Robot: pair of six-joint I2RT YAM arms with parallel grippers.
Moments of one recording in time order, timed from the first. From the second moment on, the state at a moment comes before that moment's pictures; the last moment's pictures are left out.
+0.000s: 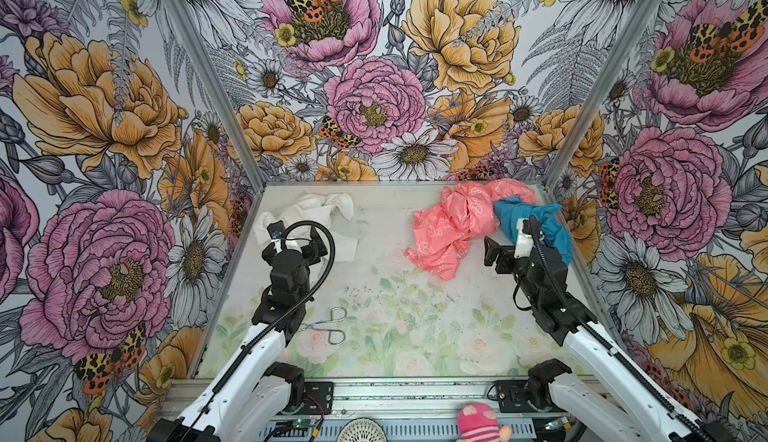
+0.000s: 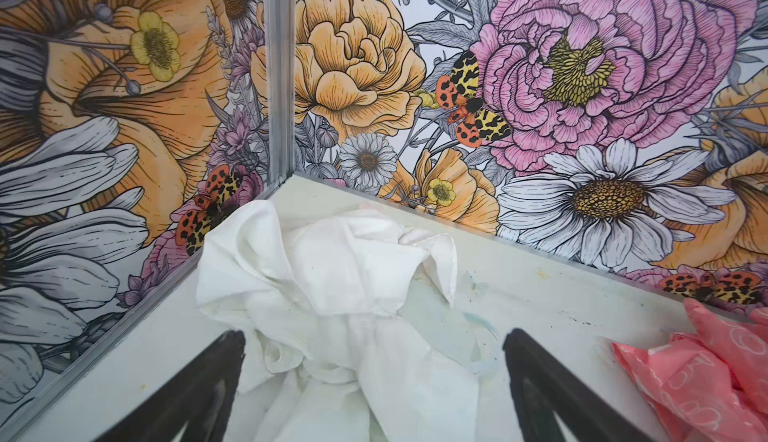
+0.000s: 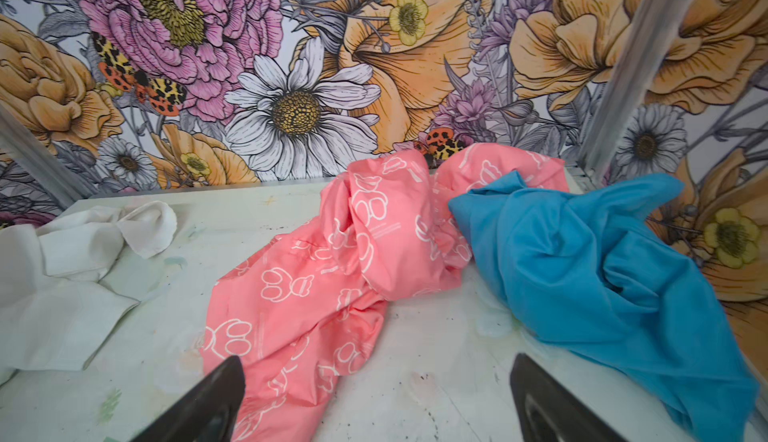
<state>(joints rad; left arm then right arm) -0.24 0.82 0.42 0.29 -0.51 -0.22 0.28 0.78 0.50 -0.01 0.22 0.19</state>
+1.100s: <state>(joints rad) -0.05 1.56 0.24 1.22 -0.33 -0.05 0.00 1.53 0.29 0.96 0.16 0.01</state>
